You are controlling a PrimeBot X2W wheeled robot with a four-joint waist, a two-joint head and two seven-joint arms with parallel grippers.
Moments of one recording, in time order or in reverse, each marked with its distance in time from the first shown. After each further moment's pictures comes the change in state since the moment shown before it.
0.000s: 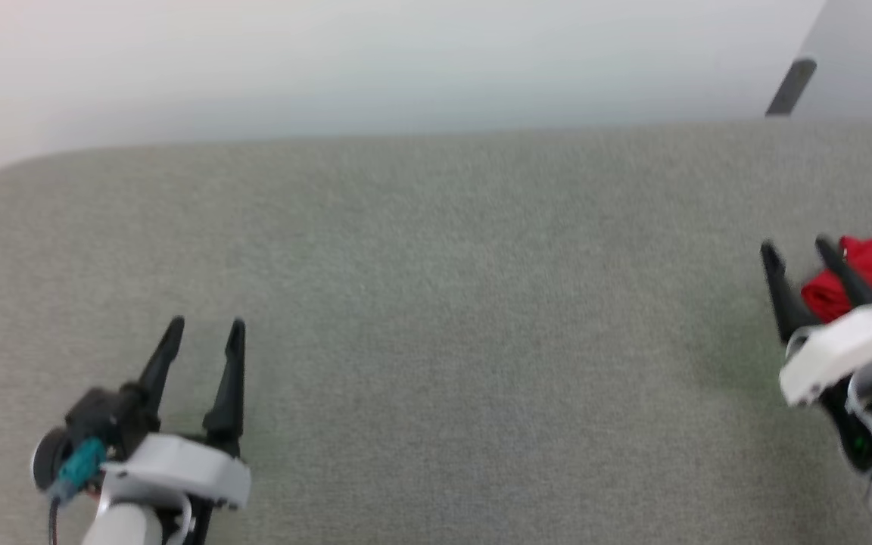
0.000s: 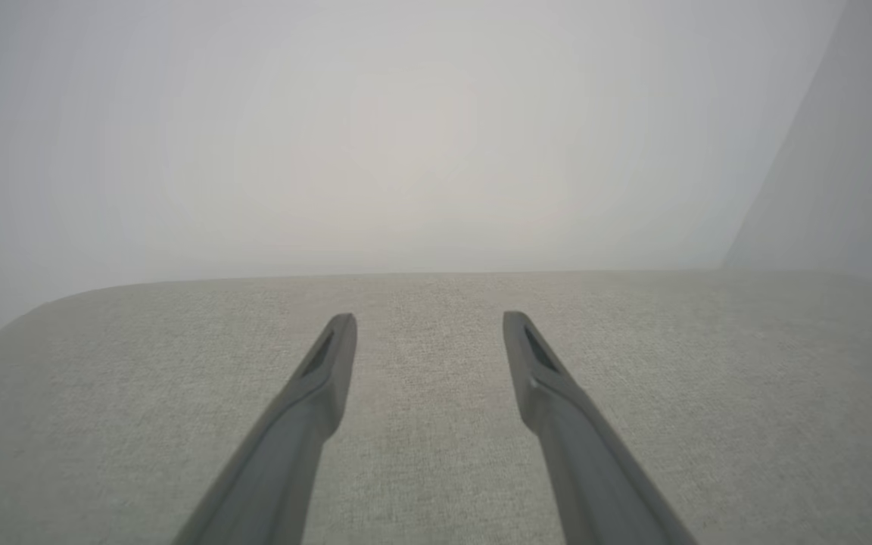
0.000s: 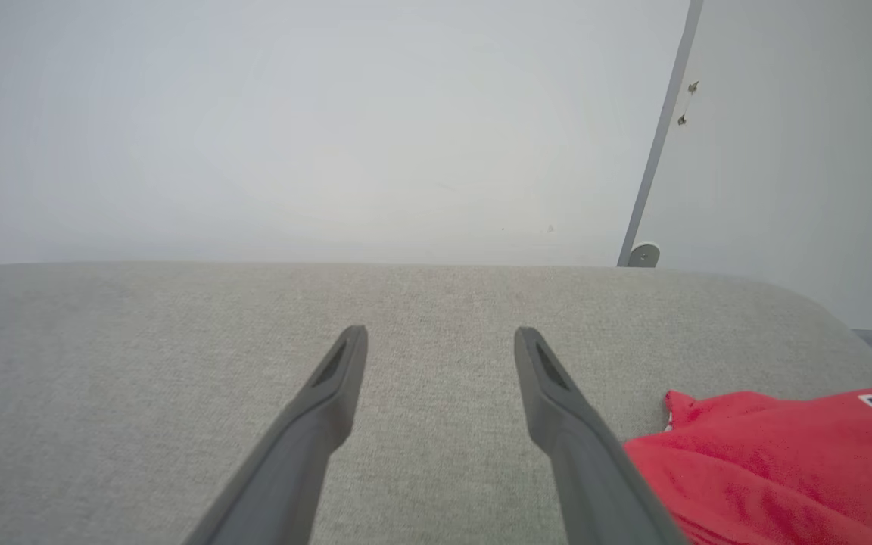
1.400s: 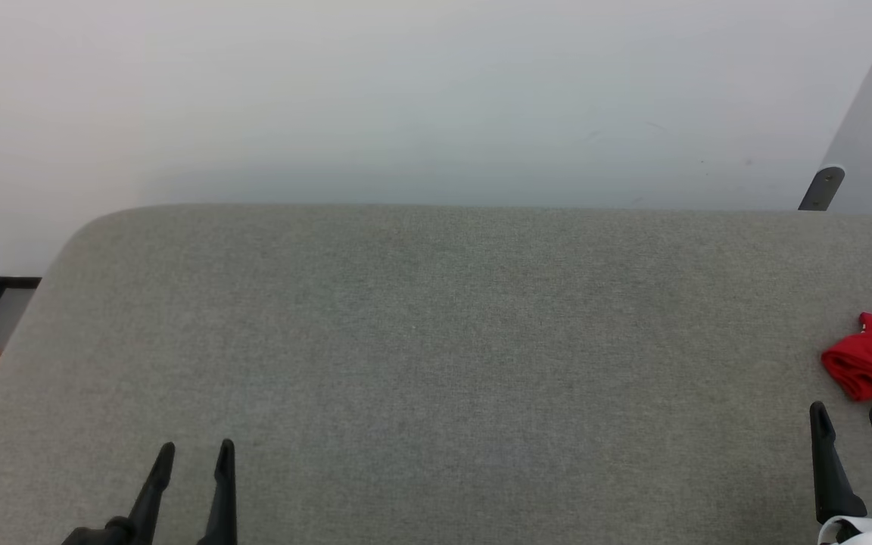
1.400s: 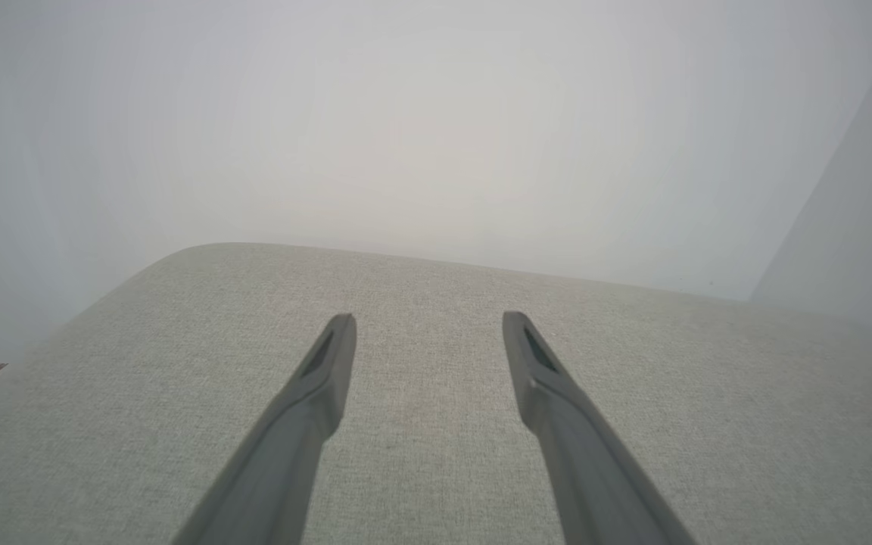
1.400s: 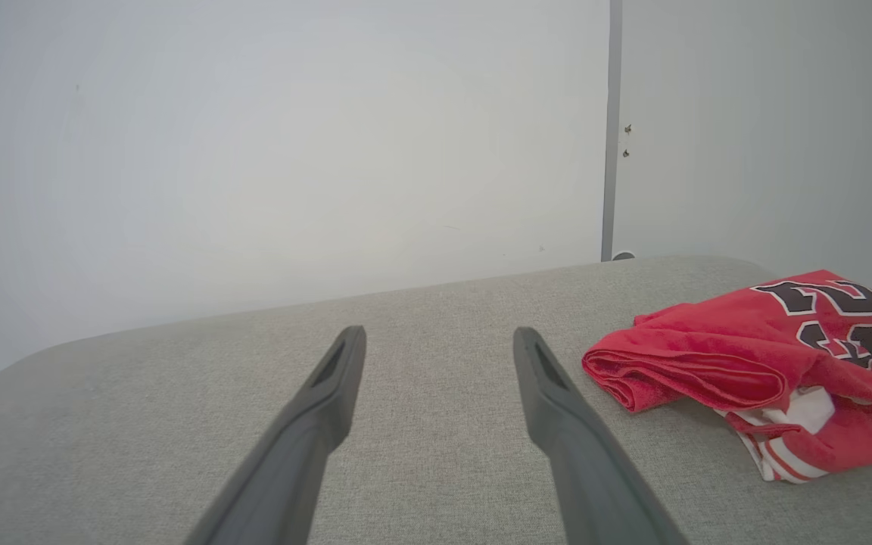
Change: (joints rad) left arm 0.343 -0.079 0.082 -0.203 -0.006 0.000 0.000; right arm 0.680 0.247 -0.429 -0.697 -0.191 0.000 0.117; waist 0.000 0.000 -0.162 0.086
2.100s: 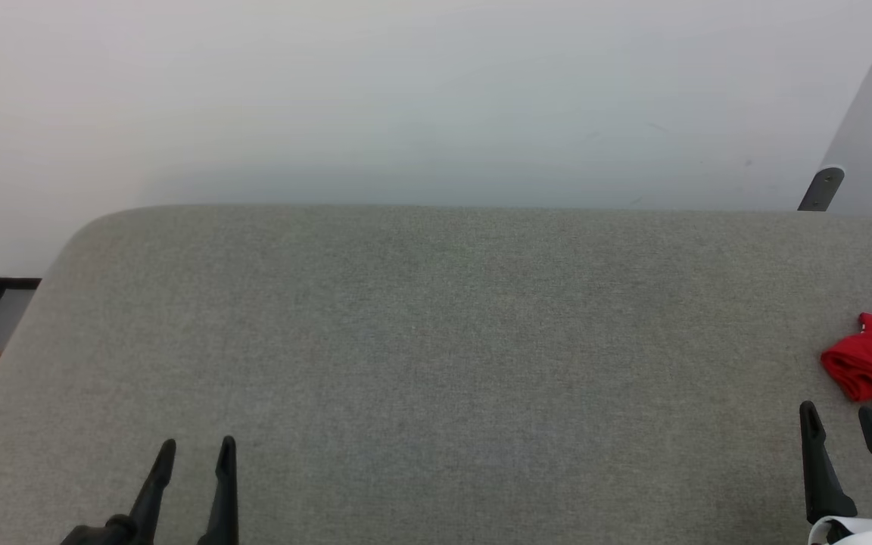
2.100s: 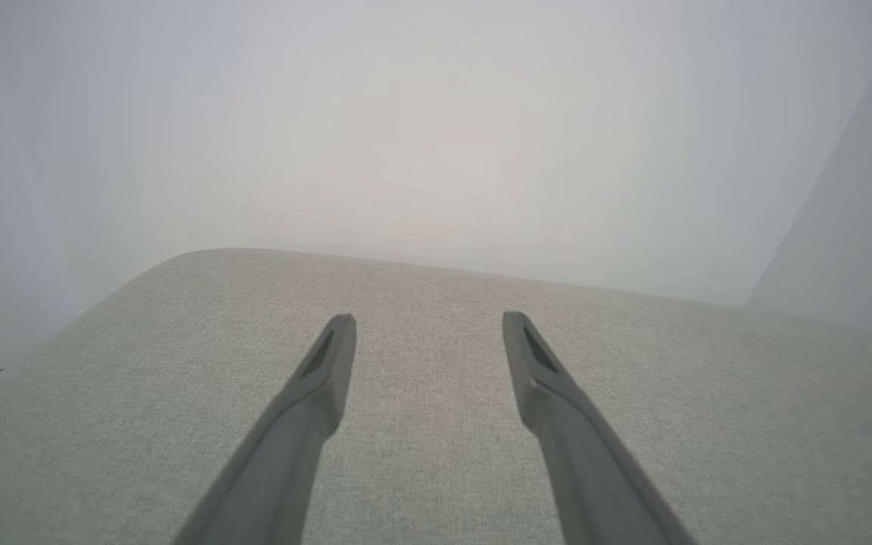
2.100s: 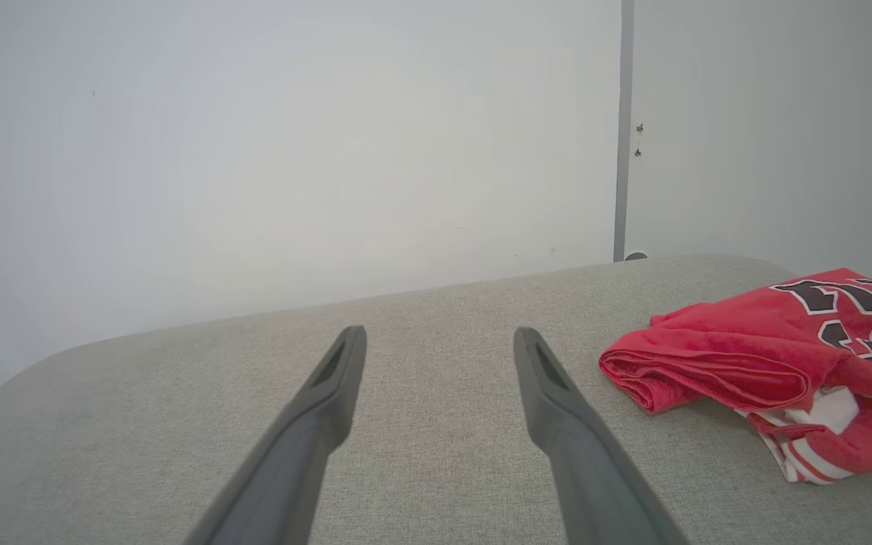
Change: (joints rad) left arm -0.003 -0.004 -0.002 -0.008 -0.001 0.000 0.000; right arm 0.003 0.011 0.016 -0.008 0.004 0.000 -0.003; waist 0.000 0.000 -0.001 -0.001
